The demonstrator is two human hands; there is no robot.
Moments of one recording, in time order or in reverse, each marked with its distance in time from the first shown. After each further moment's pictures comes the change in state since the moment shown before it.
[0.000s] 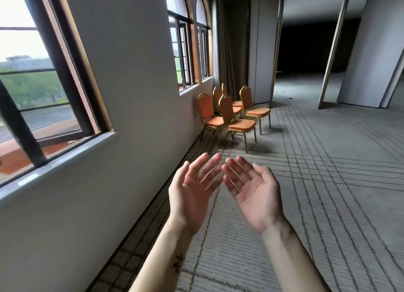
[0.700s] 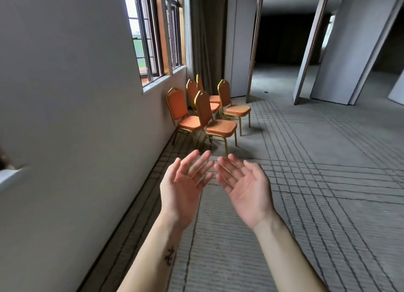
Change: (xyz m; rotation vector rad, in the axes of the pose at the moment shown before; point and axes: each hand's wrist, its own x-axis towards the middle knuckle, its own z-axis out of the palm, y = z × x) left_hand 0.555 -0.019 -0.081 -0.032 -0.044 -0.094; right_hand 0.532 -0.059 -0.019 -0.105 0.093 -0.087
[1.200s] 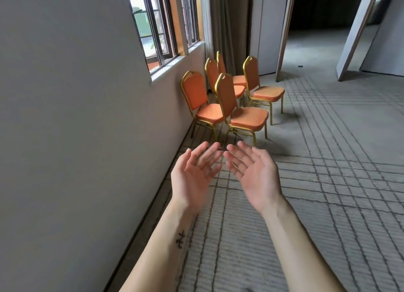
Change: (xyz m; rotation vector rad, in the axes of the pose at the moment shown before) left_hand 0.390 0.008 -0.099 0.094 0.122 -0.038; right_hand 0.418 0.019 -0.008 -0.087 0.019 0.041
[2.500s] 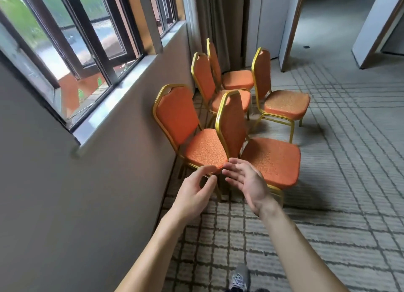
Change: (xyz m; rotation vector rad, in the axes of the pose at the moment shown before) left_hand 1.006 0.060 -0.146 1.298 -0.209 0.146; right_hand 1.020 -0.005 0.007 -0.447 0.156 0.082
